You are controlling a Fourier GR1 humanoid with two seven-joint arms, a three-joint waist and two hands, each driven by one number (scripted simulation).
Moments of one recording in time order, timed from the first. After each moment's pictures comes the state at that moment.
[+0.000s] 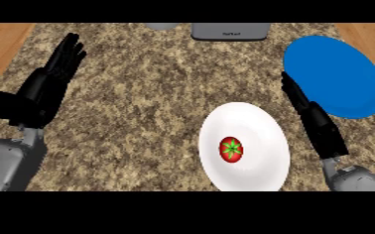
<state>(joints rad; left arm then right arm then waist) -0.29 0.48 -0.12 -1.57 0.30 0.10 0.08 -0.15 -0.49 0.33 -1.59 -0.13 -0.18 0.08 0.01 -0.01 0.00</state>
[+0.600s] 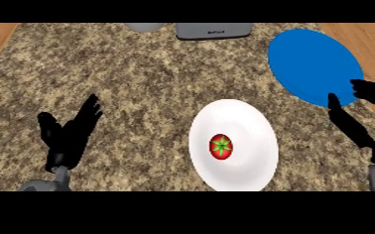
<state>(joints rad) -0.03 0.33 -0.17 -1.42 0.33 0.19 0.17 -0.01 -0.50 0.05 -1.68 0.11 -0.68 0.13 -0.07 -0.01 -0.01</state>
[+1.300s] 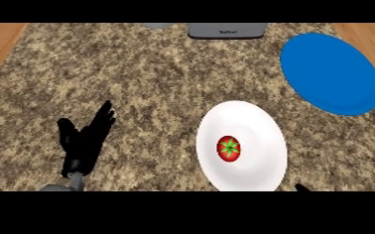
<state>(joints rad) -0.01 0.27 -0.22 -1.42 0.29 0.19 0.18 0.51 -0.41 0.27 -2.11 0.52 -0.78 0.31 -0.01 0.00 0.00</state>
